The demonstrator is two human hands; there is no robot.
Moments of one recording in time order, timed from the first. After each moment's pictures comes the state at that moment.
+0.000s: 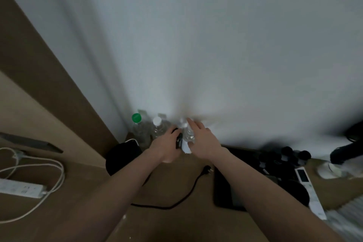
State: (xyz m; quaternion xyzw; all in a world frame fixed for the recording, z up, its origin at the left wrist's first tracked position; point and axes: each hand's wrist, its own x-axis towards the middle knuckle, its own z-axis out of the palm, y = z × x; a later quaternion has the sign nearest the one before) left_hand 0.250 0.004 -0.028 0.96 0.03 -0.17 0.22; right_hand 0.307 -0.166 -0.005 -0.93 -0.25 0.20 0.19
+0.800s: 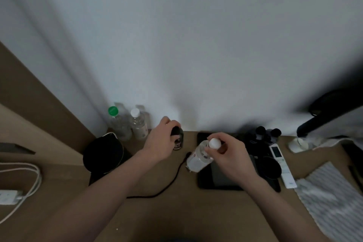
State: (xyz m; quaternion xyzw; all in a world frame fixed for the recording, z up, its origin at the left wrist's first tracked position) left_hand 0.235 -0.054 -0.019 0.95 0.00 0.00 0.31; right_hand 0.218 -0.303 0.042 -0.89 -0.09 0.07 0.43
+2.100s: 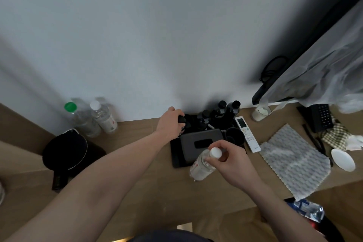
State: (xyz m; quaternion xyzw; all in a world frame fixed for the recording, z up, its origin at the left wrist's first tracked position) left_hand 0.272 -0.195 -0.048 0.94 -0.04 -0.07 0.32; right_hand 0.128 -0.416 0.047 -0.90 0.00 0.11 0.42
